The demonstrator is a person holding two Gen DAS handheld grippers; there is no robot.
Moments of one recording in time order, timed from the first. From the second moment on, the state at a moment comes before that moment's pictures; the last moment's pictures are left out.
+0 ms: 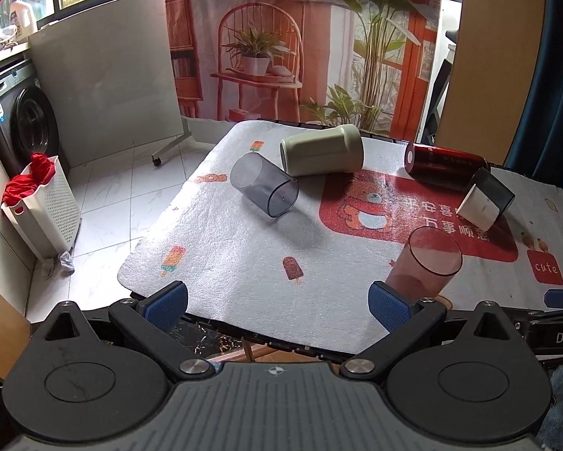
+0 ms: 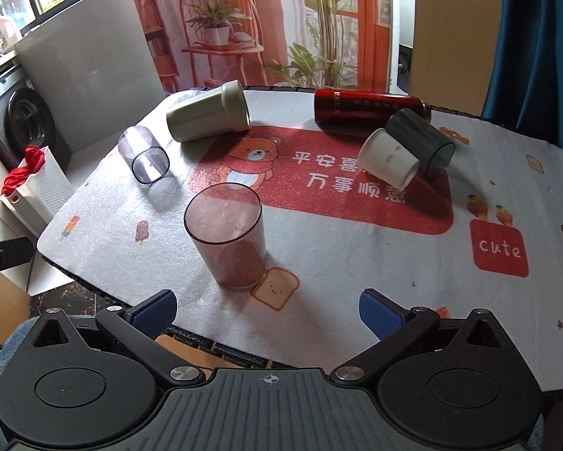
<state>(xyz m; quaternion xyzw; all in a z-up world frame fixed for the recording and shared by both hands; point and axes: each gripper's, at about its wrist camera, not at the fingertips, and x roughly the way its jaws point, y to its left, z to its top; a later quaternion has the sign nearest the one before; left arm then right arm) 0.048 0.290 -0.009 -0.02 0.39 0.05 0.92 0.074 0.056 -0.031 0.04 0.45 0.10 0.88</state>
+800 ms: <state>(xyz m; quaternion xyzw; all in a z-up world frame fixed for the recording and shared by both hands) 0.020 0.273 -0.010 0.00 0.38 0.05 0.93 0.037 0.047 -0.022 0.04 0.42 0.08 0.90</state>
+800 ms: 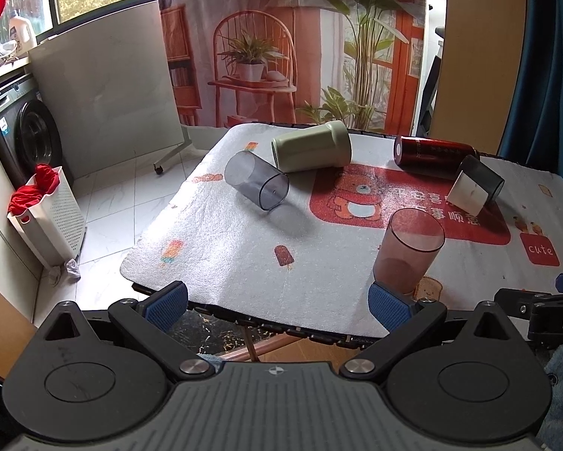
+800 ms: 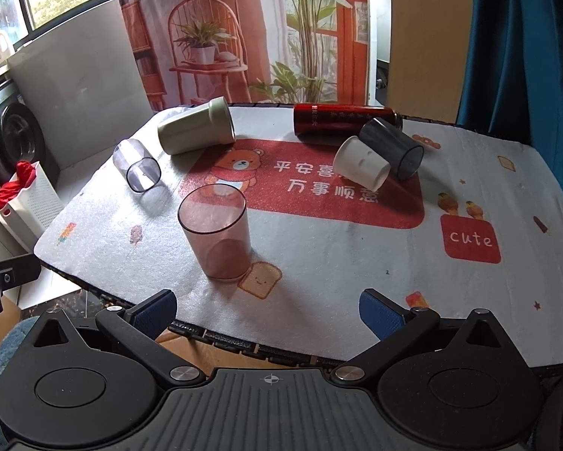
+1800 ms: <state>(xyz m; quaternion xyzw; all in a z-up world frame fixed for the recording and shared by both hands) 0.018 0.276 -0.009 0.00 0.37 0.06 0.93 0.033 0.046 -0.020 0.03 0.41 0.07 0.91</state>
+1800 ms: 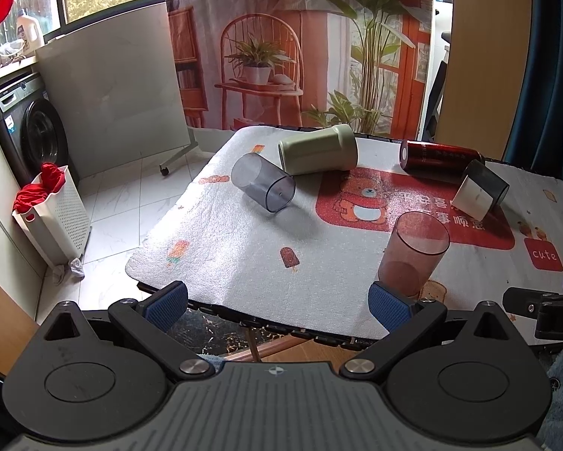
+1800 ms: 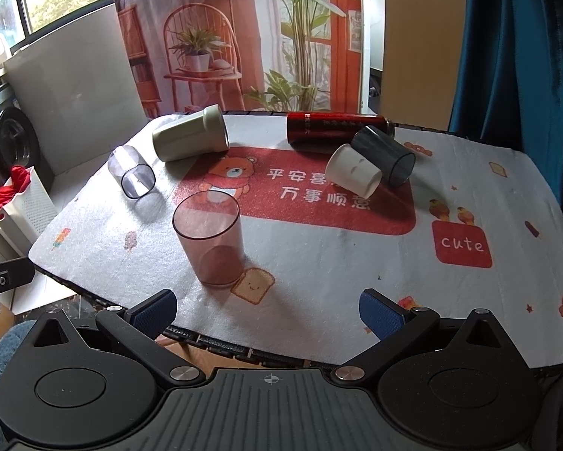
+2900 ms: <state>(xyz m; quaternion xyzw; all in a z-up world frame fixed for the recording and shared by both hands) 0.016 0.276 -0.008 -0.01 0.36 0.07 0.93 0.033 0.040 -0.019 0.04 0.41 0.06 0.91</state>
